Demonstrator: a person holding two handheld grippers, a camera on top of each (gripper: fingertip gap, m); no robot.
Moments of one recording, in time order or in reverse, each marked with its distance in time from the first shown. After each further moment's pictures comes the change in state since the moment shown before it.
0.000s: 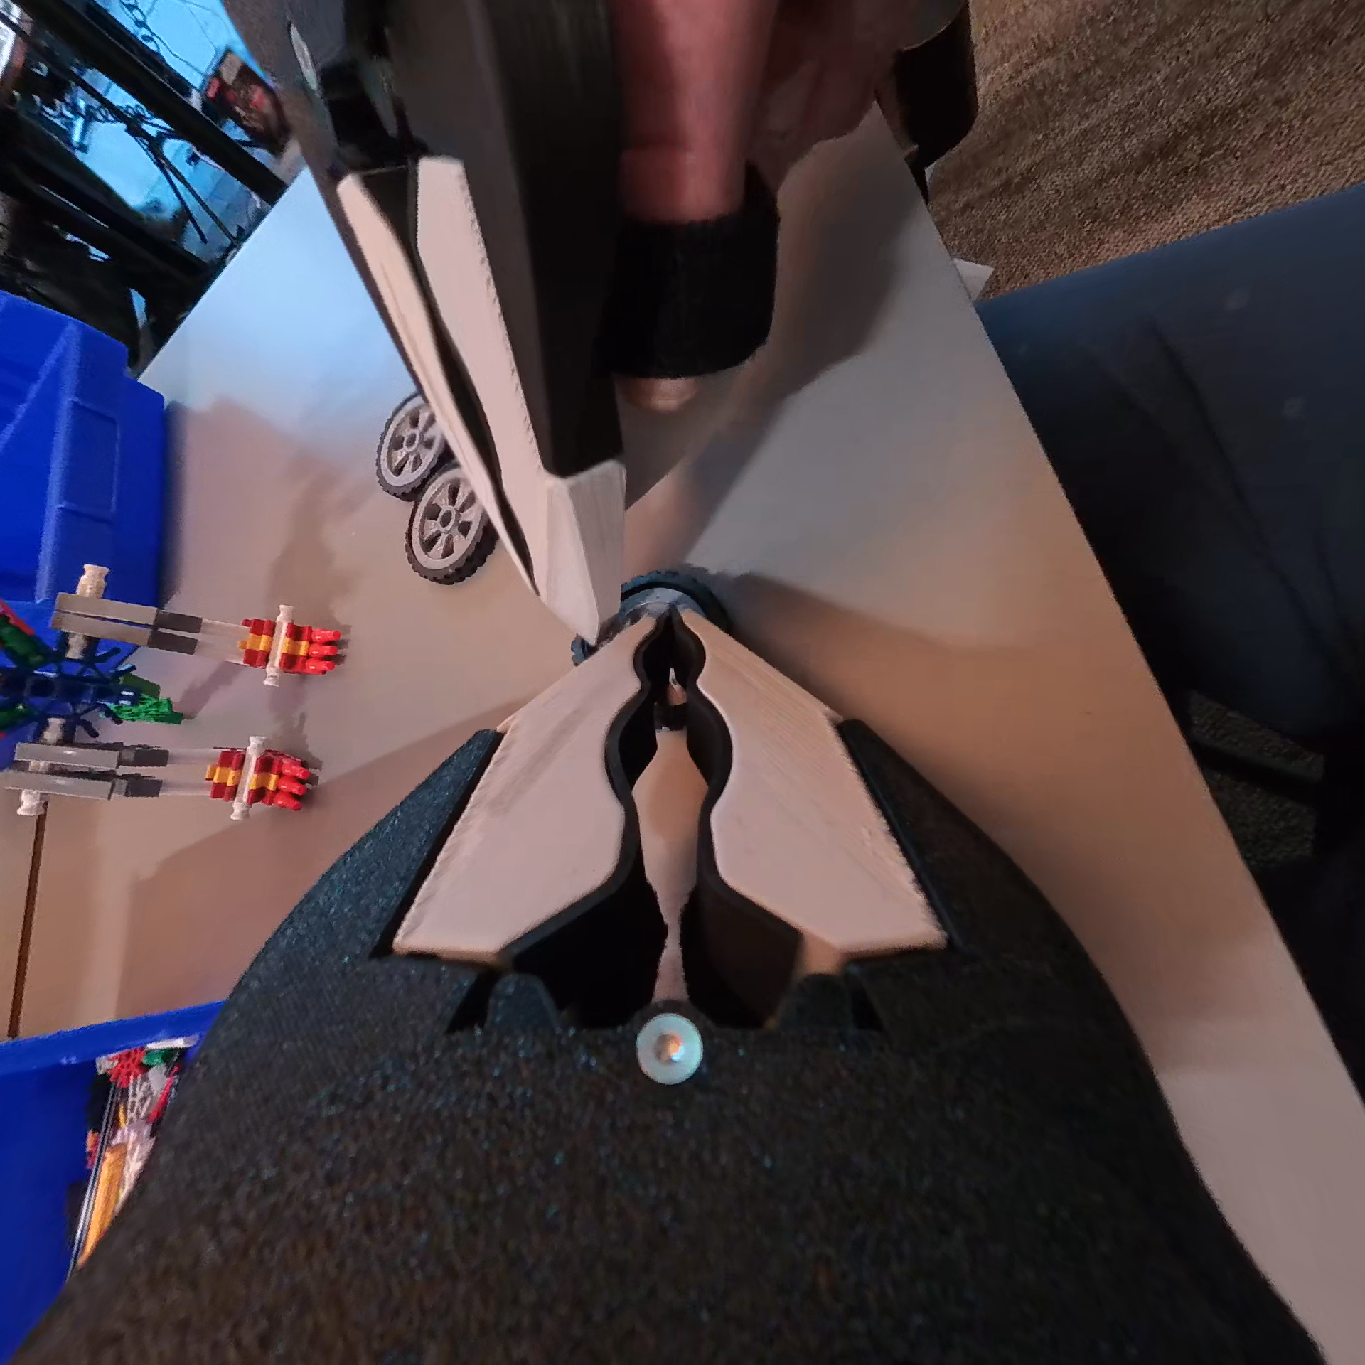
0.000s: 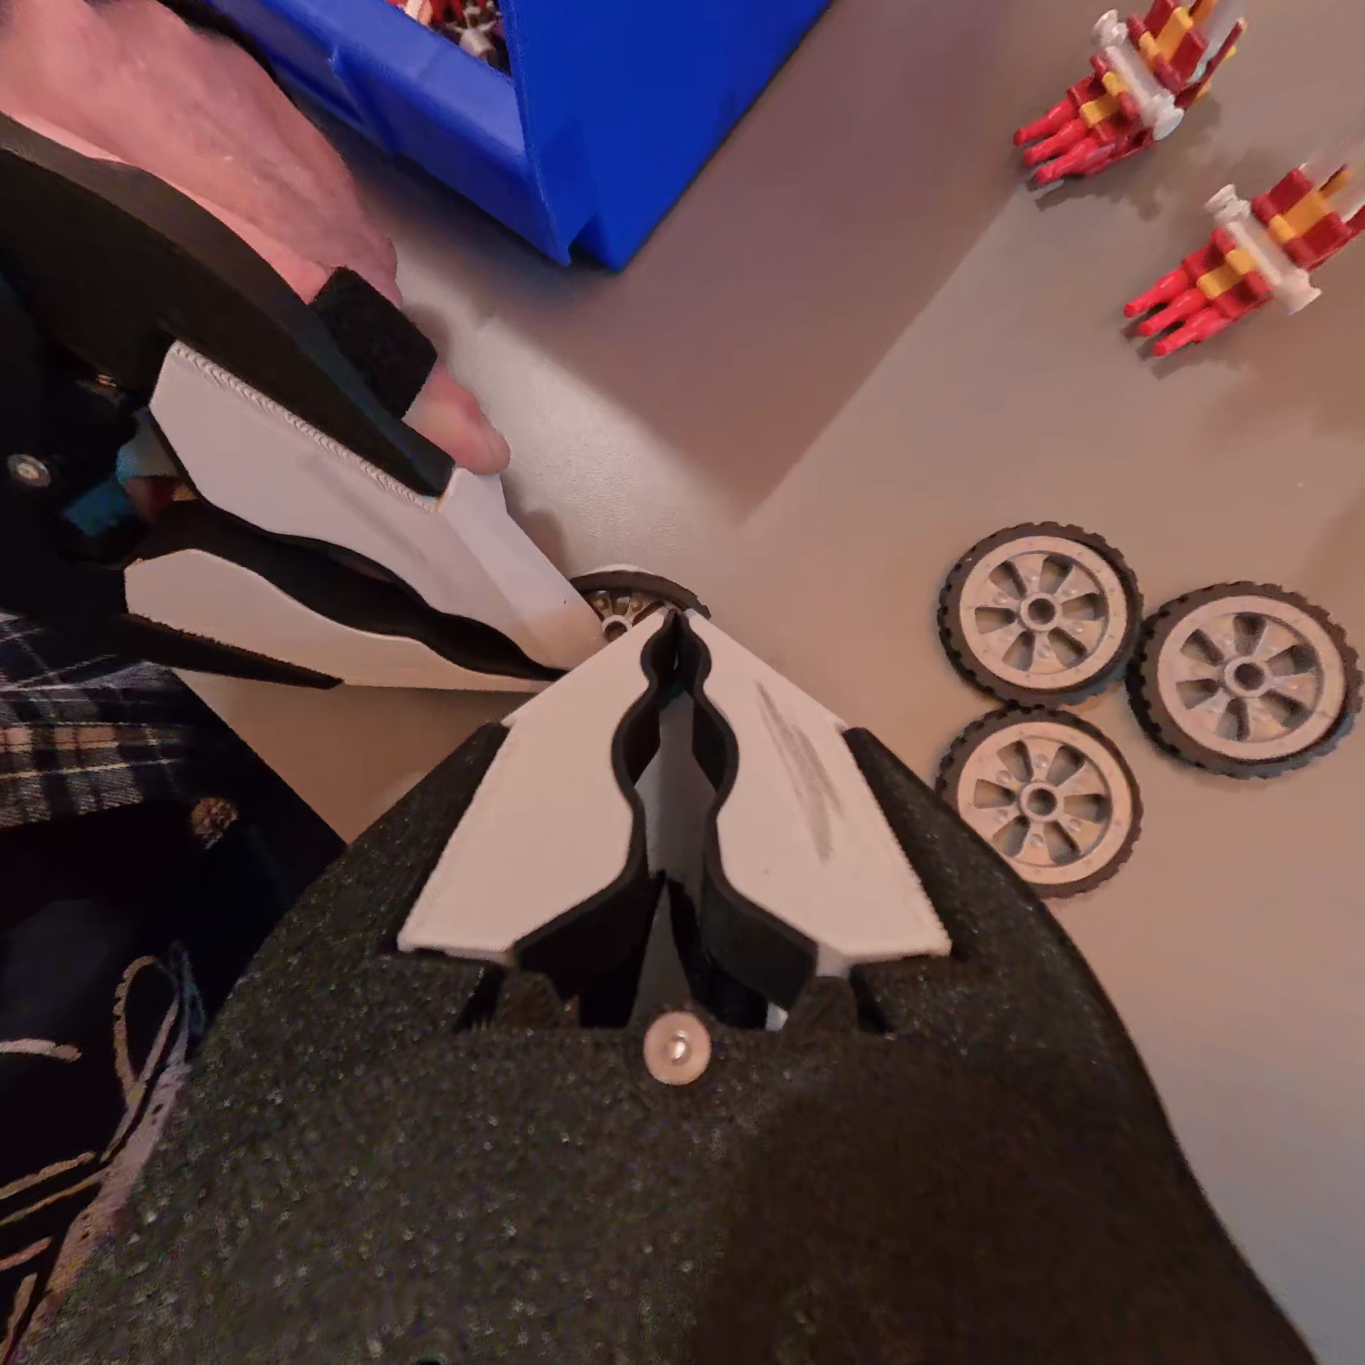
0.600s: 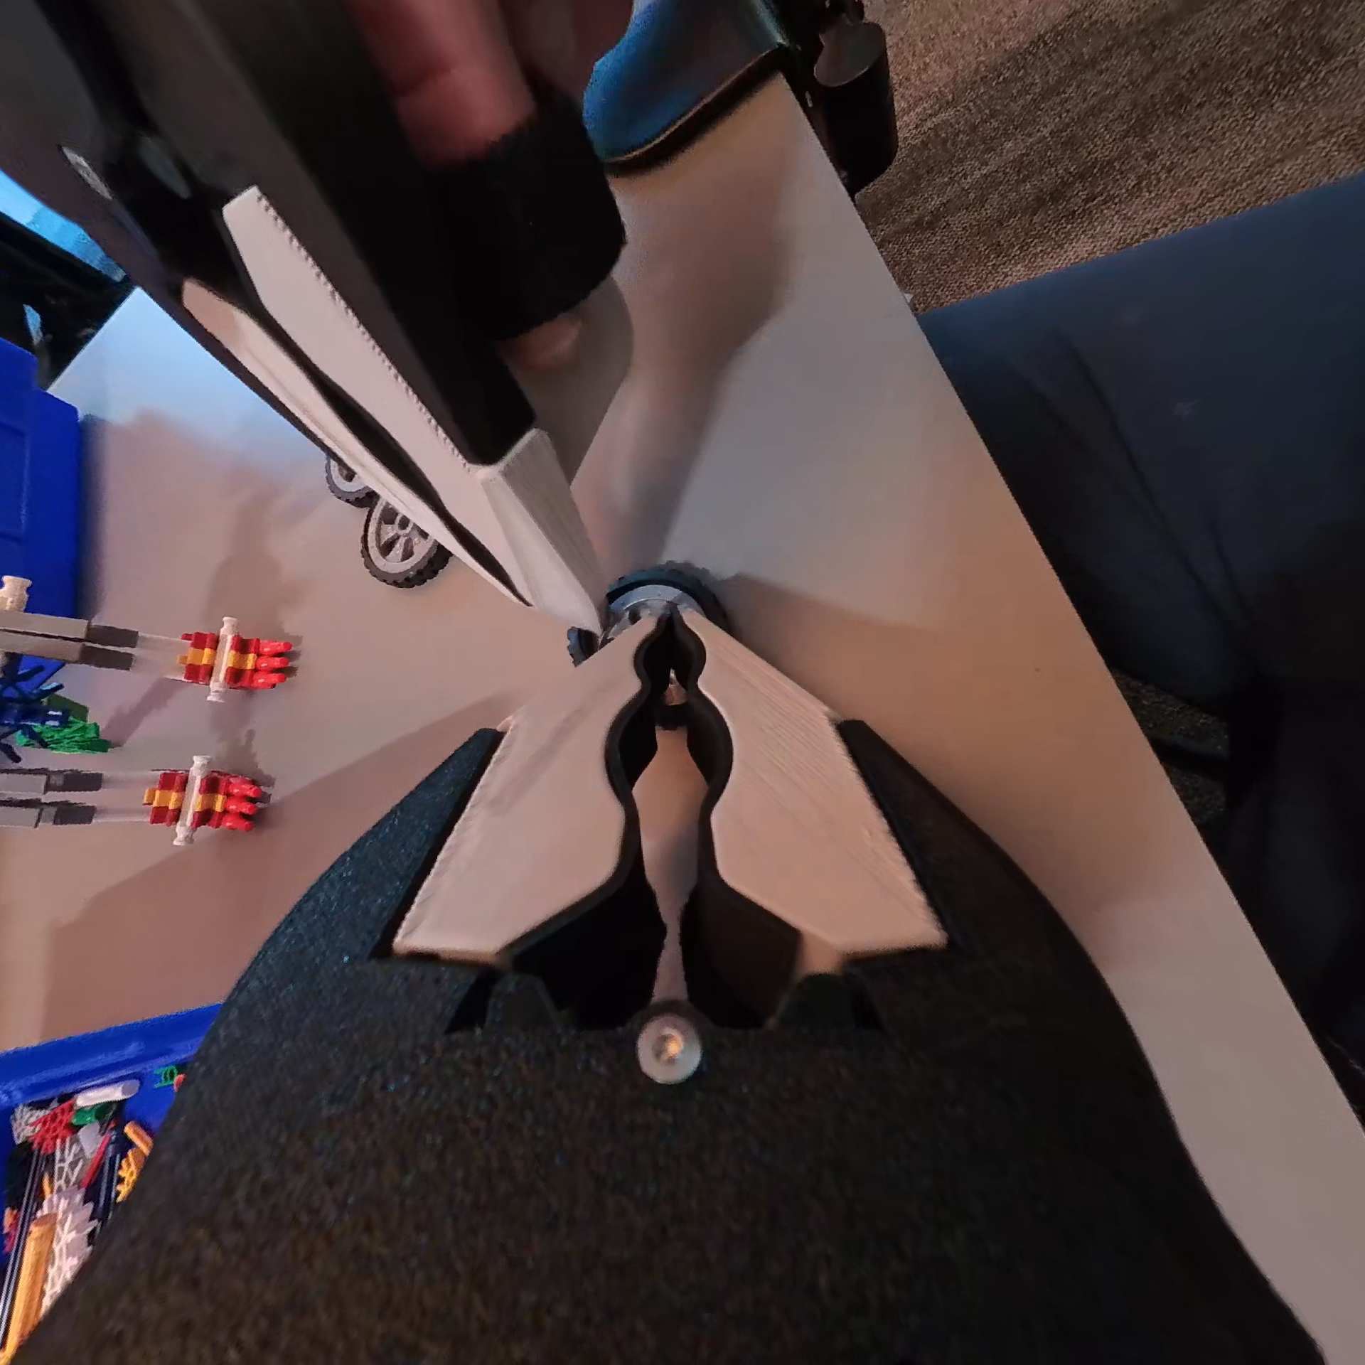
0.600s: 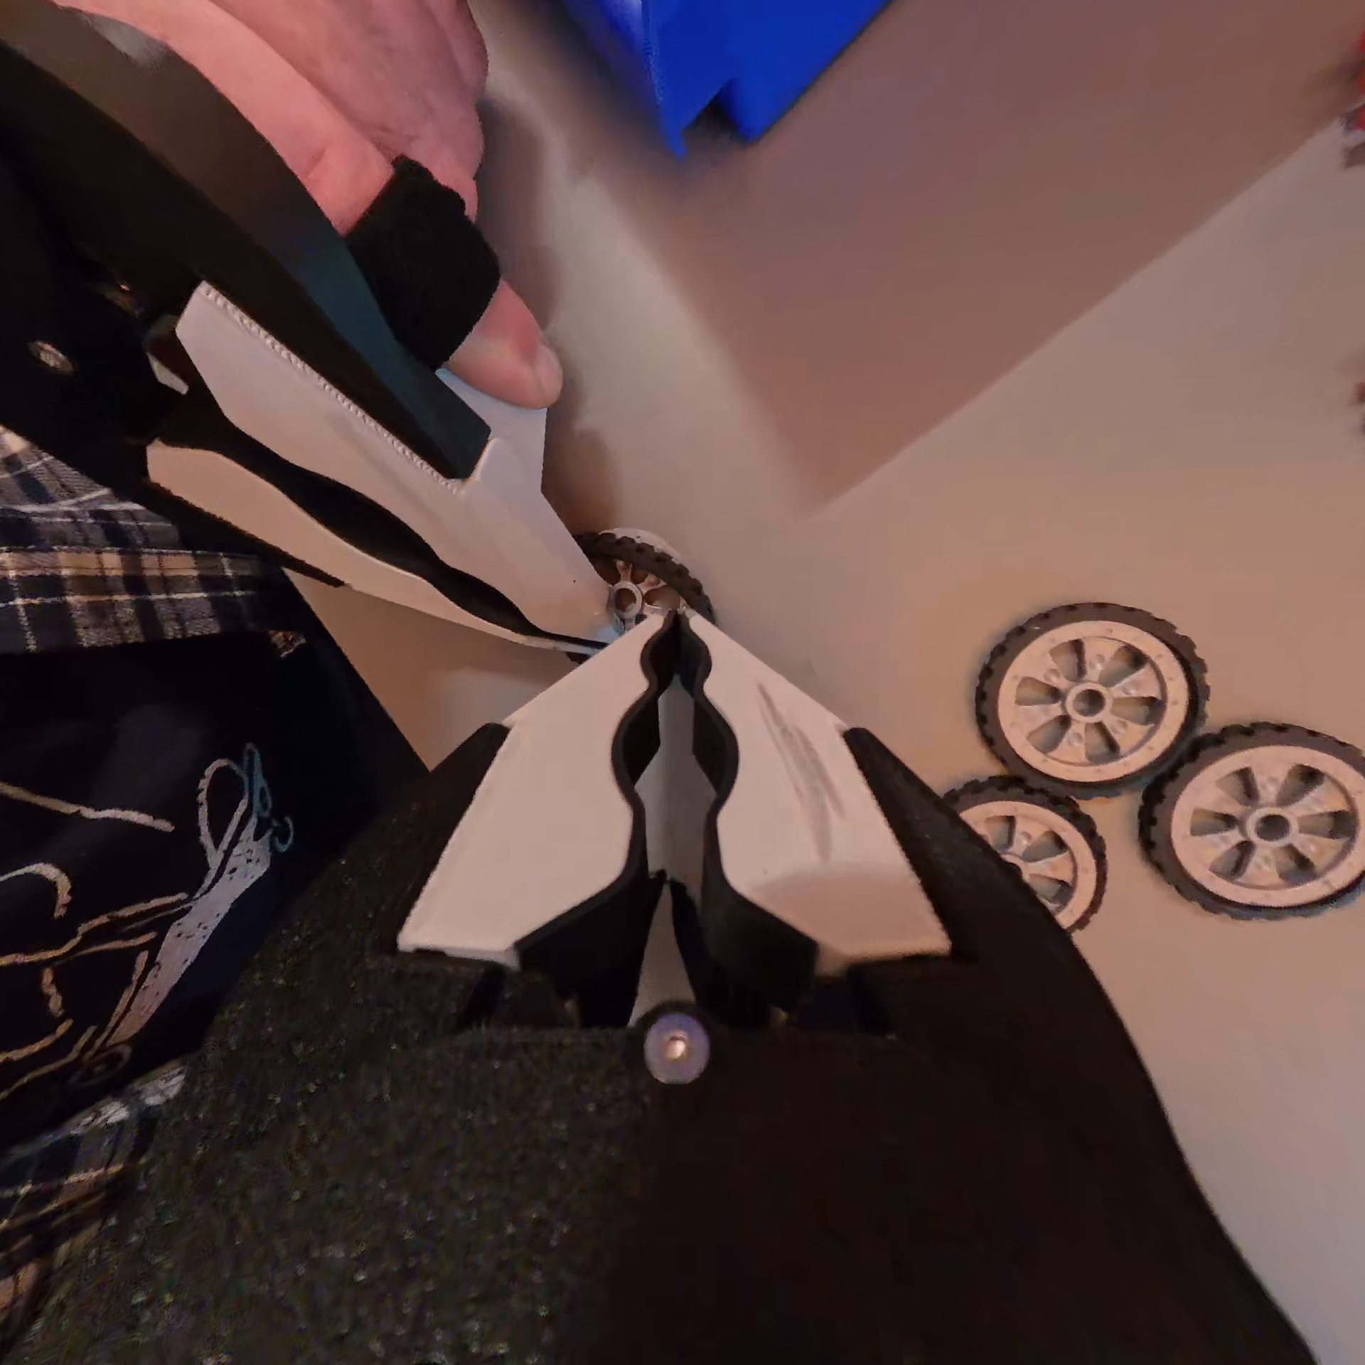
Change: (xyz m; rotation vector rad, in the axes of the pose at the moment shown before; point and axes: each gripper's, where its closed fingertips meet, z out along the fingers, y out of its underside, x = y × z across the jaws) left arm 0.007 0.003 -0.006 0.032 0.097 -0.012; right arm -0.010 0.007 -0.003 -0.308 -0.212 -0.137
